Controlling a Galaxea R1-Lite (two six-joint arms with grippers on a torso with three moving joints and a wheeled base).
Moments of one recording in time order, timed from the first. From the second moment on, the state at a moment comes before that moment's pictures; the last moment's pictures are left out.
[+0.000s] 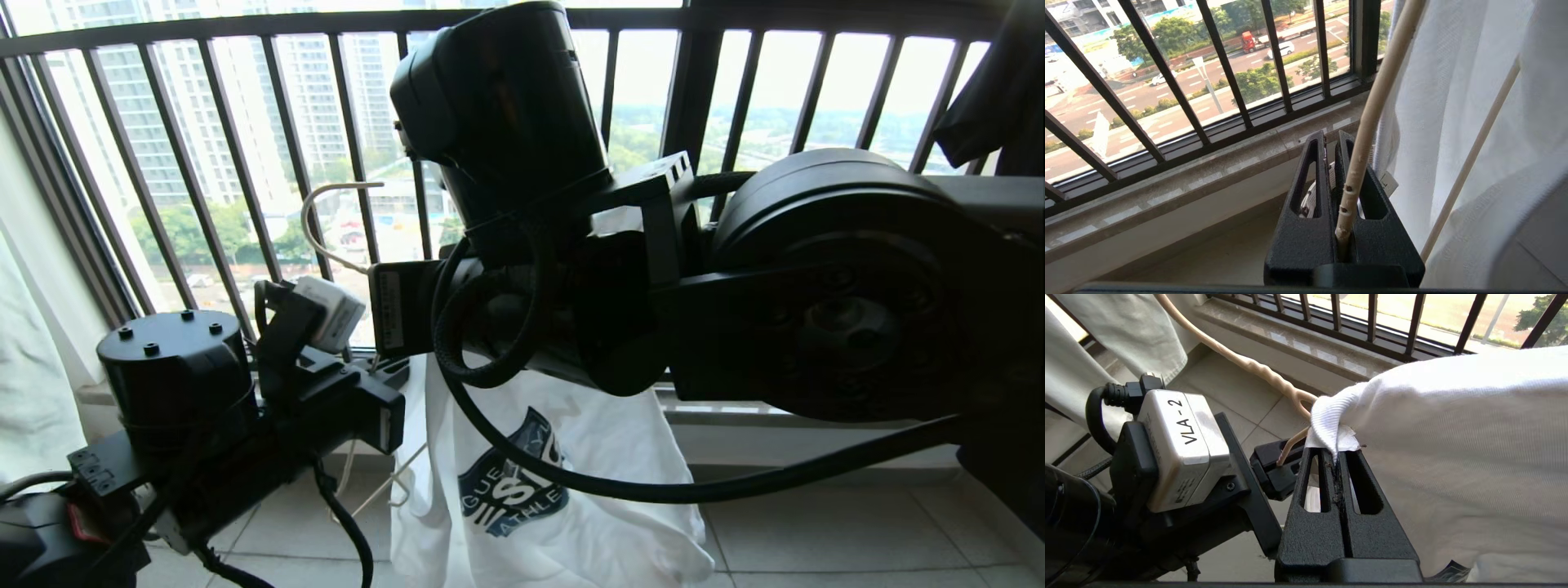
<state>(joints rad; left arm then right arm) -0.52 1.55 -0.50 -0.97 0.02 0.09 1.04 2.01 -1.93 0.27 -0.37 0.37</state>
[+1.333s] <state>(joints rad) -0.54 1.52 -0.51 -0.97 0.00 0.08 1.10 2.01 -1.89 0.27 -0.37 0.37</state>
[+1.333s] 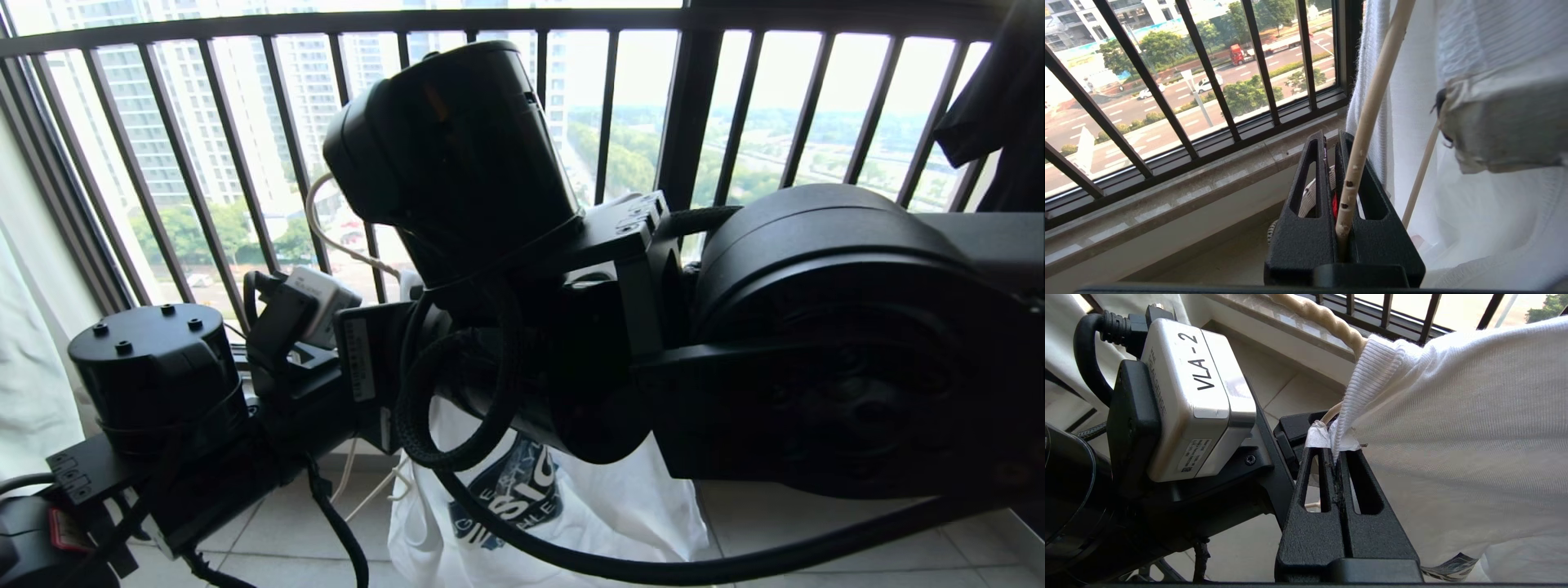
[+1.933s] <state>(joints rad) -0.50 1.52 -0.51 -1.02 0.01 0.08 1.10 2.00 -1.88 0.28 -0.40 0.37</state>
